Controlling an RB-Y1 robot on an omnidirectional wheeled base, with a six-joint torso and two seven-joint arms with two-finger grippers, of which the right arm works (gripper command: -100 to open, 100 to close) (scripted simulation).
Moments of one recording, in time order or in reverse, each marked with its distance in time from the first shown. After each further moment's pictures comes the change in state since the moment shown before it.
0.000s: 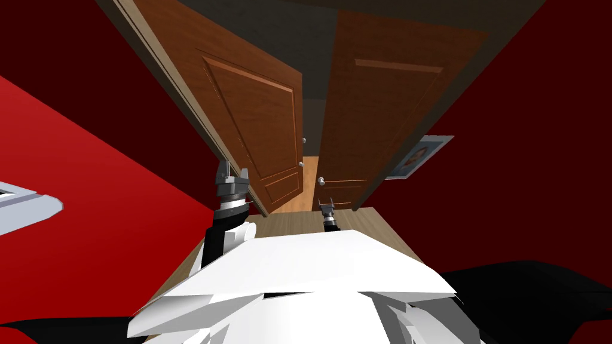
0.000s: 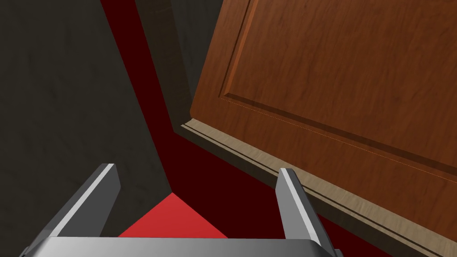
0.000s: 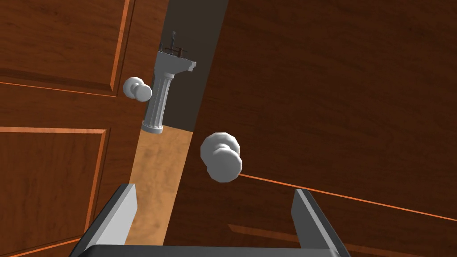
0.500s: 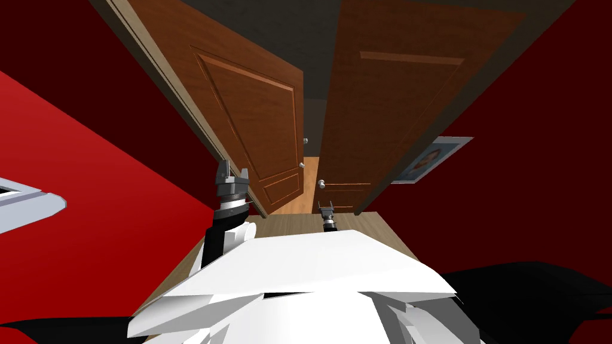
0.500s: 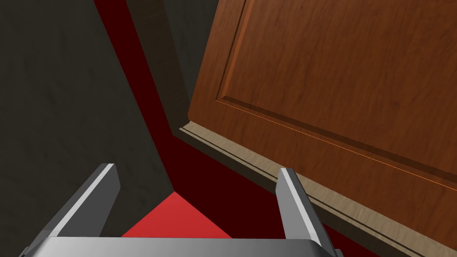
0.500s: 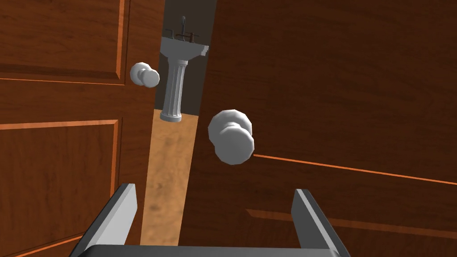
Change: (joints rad) arm -0.021 -0.012 0.047 0.088 -0.076 -0.027 -0.082
